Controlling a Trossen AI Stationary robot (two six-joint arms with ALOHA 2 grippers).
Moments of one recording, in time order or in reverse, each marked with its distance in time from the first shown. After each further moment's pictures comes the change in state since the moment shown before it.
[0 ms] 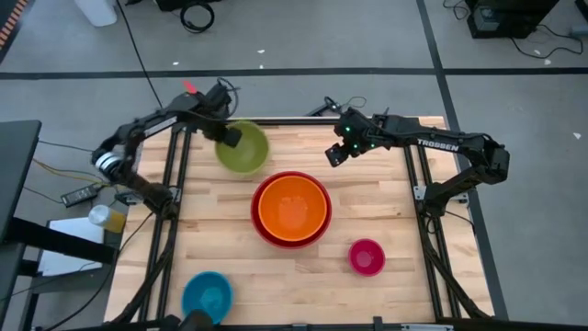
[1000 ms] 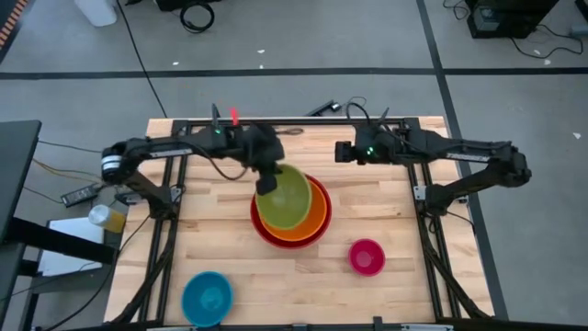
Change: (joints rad) left arm -0.642 0.085 0.188 0.244 0.095 0.257; right arm 0.260 -0.197 0.002 0.006 0.328 0.617
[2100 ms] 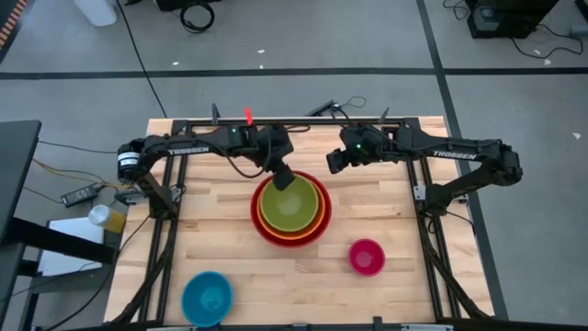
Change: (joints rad) left arm 0.018 0.119 0.067 0.027 0.010 -0.379; right arm -0.070 0.086 0.000 0.034 -0.171 -0.385
